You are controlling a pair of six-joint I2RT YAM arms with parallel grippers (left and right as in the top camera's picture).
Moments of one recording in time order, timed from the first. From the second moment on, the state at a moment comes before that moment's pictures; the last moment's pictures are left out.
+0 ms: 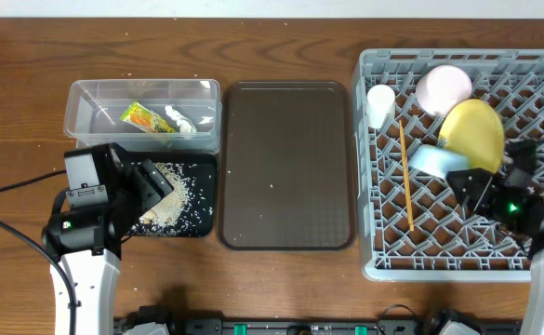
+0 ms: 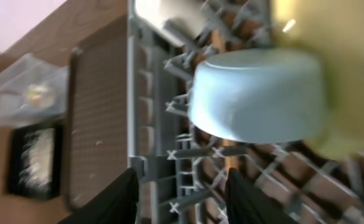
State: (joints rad) left arm 0.18 1.02 0.88 -0.90 0.07 -0.50; right arm -0.50 1.04 0.92 -0.92 -0.66 -0.01
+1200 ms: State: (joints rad) left arm 0.18 1.02 0.88 -0.90 0.07 -0.50; right arm 0.19 1.19 1.01 -0.96 -0.16 -0.09
